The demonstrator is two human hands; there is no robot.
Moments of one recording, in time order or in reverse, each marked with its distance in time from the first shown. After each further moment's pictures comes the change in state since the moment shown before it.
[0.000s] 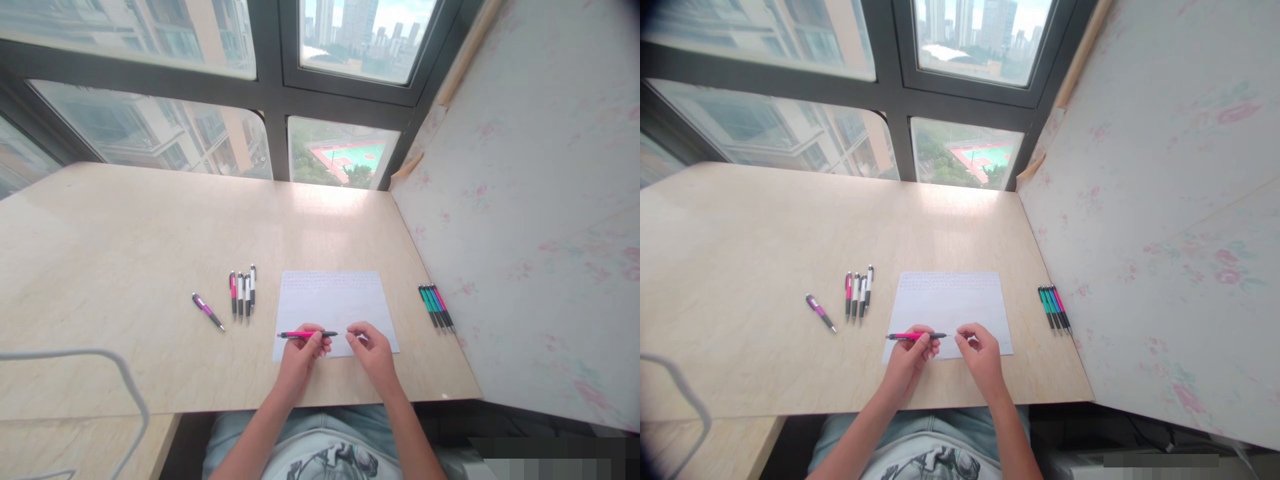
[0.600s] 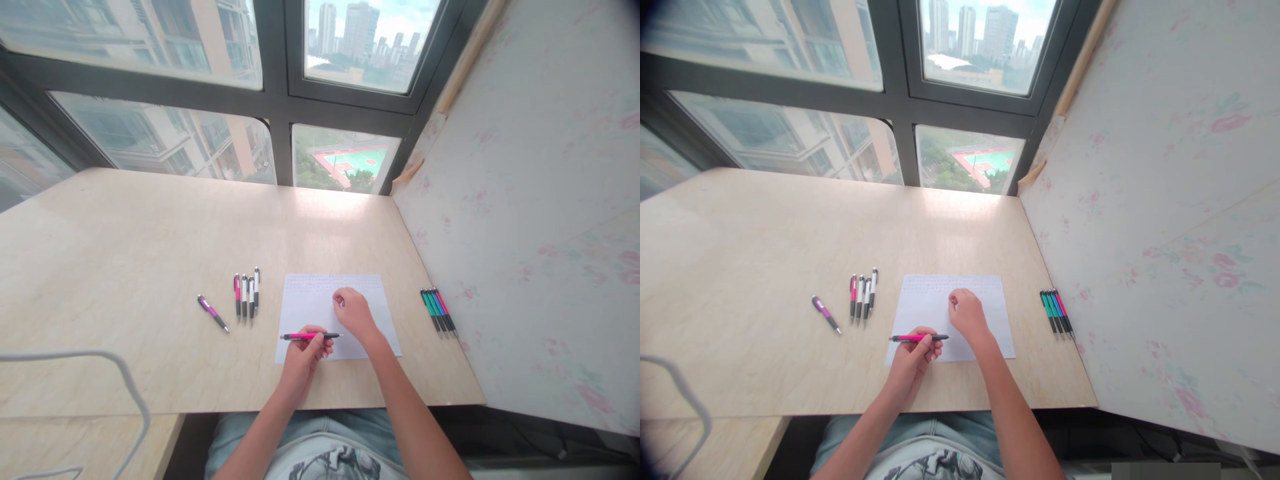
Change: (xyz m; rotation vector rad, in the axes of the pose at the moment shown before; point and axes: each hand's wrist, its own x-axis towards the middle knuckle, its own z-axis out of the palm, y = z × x) left_hand 0.000 0.002 0.002 -0.019 0.008 -0.009; right_hand 0.096 -0.006 0.028 -0.673 -0.118 -0.275
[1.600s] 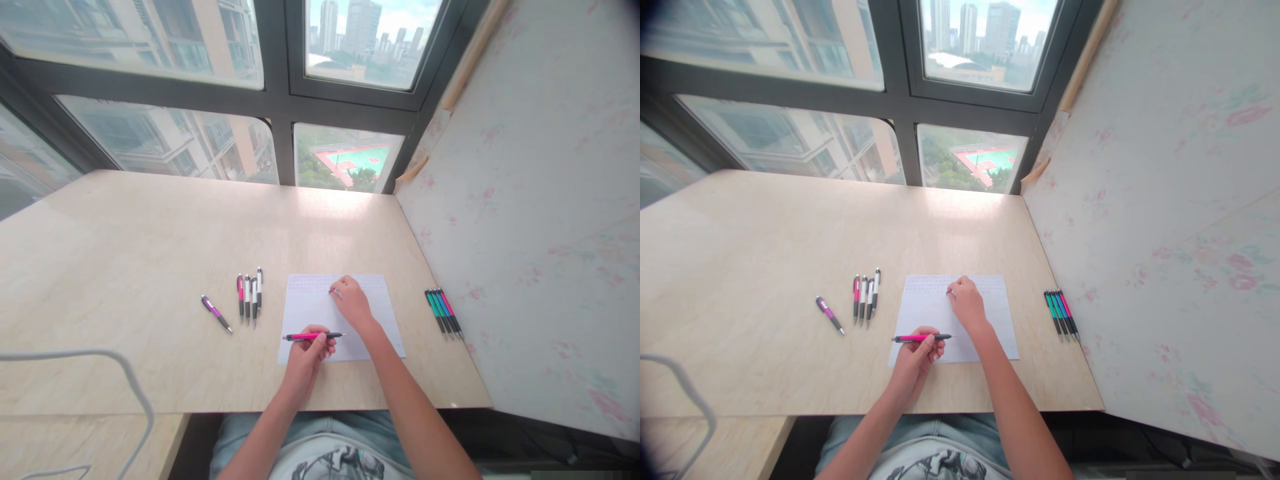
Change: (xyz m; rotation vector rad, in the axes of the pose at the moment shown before) left_hand 0.001 0.001 0.000 -0.005 0.023 0.000; right_hand 0.022 -0.002 0.007 0.010 -0.006 0.006
